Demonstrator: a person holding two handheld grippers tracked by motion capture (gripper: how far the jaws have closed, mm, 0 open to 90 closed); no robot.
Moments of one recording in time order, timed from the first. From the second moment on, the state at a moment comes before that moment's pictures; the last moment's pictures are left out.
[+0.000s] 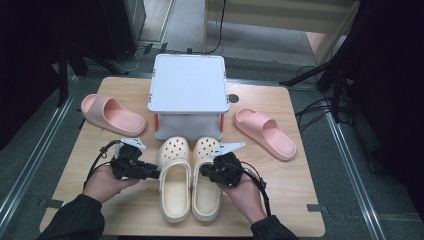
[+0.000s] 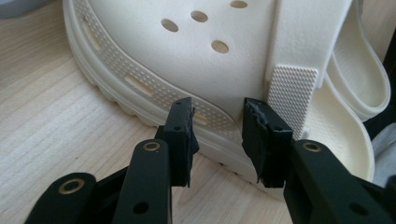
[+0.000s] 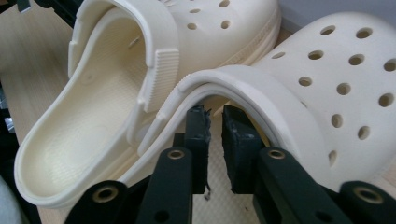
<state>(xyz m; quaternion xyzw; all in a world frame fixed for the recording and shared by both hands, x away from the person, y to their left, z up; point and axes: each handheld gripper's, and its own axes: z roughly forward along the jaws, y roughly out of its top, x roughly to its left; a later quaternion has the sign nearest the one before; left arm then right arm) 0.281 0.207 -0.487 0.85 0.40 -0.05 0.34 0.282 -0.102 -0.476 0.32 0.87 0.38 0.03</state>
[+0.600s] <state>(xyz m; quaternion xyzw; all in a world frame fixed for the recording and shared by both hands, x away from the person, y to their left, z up) 0.297 0.222 -0.451 0.83 0.40 -0.02 0.39 0.264 -0.111 -0.470 0.35 0.84 0.41 0.01</state>
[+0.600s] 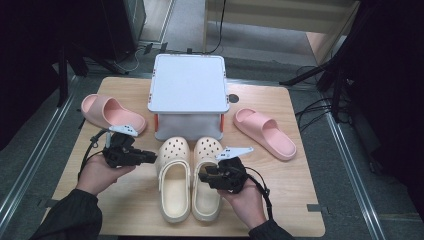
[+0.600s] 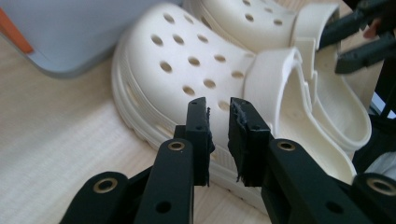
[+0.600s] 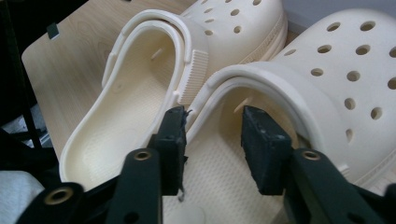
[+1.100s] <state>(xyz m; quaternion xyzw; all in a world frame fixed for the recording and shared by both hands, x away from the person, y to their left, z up) 0.337 0.216 -0.396 0.82 0.39 0.01 0.41 0.248 -0.083 -0.480 0.38 0.83 0.40 0.02</state>
